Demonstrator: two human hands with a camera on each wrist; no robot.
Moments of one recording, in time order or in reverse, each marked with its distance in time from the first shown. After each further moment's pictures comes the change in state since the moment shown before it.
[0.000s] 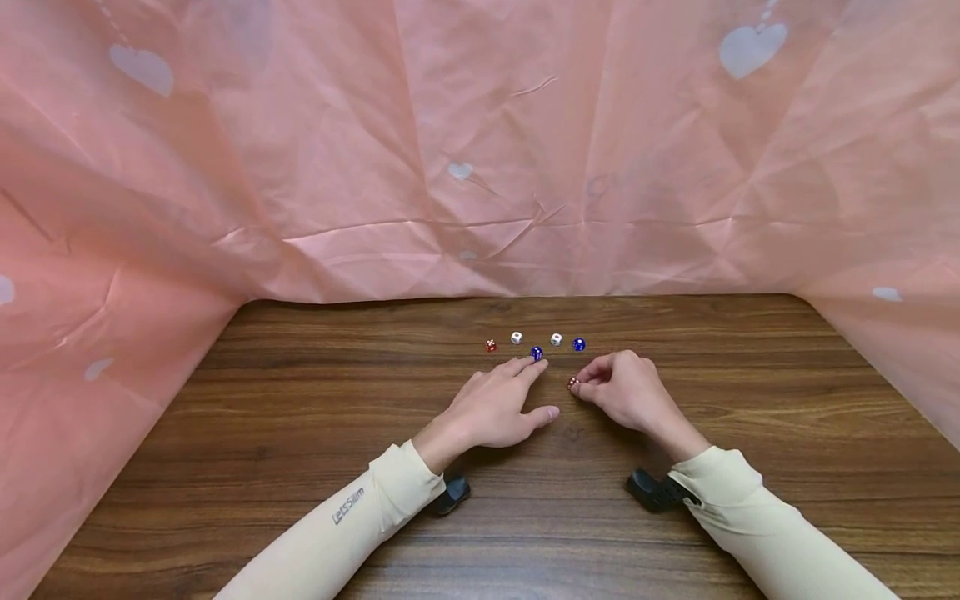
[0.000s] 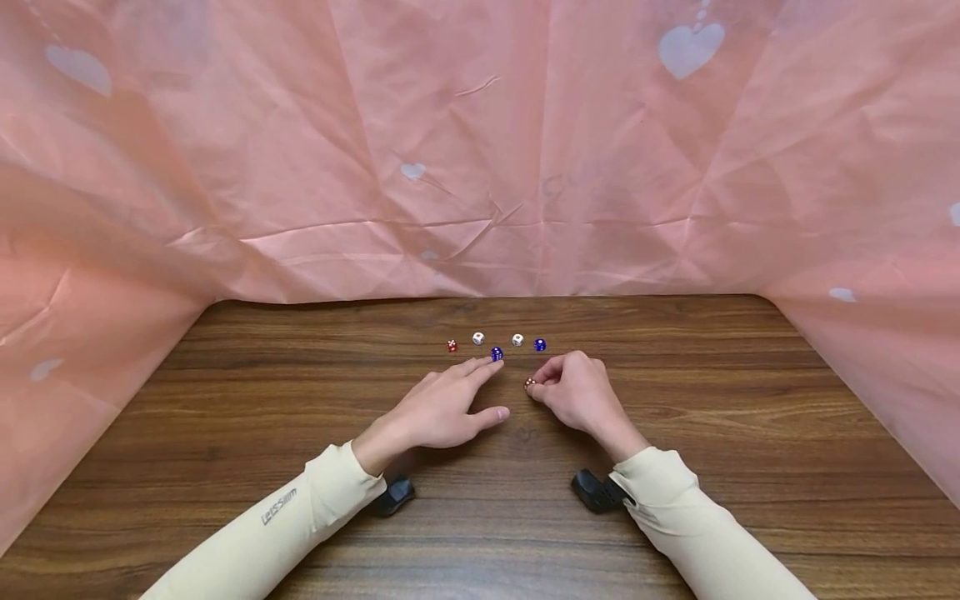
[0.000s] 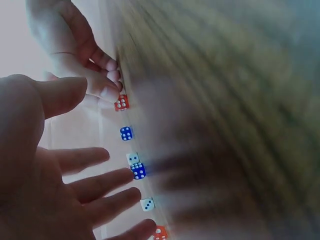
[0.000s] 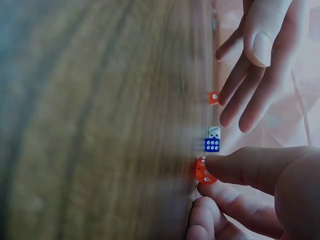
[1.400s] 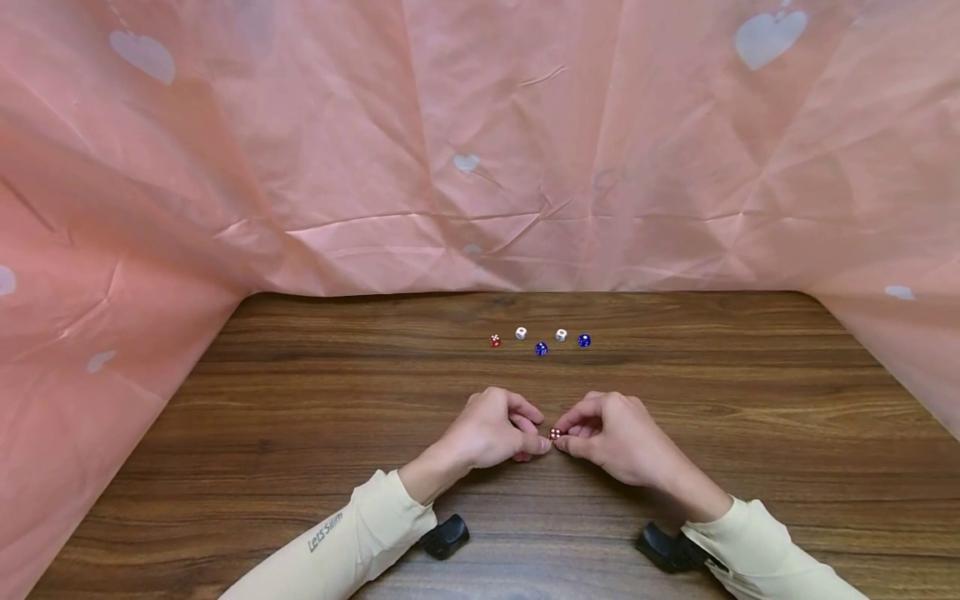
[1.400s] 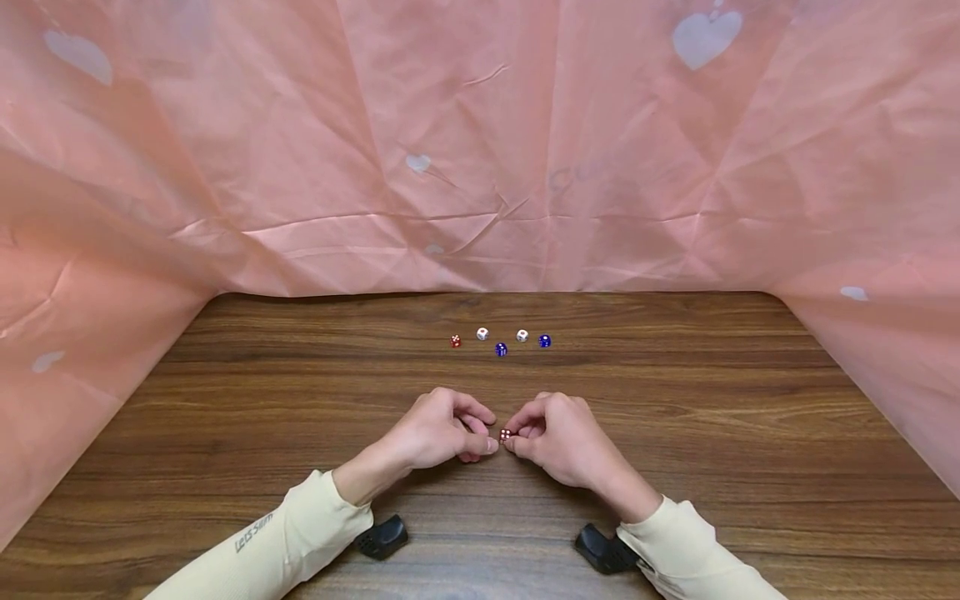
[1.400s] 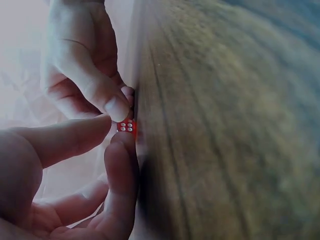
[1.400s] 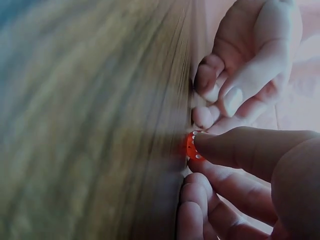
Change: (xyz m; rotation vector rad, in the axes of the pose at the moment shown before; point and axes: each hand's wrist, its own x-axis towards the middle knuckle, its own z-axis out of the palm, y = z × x) left_hand -0.032 0.003 0.012 -0.803 0.005 -0.228; right_hand -0.053 -0.023 0.015 0.107 -0.108 -0.213
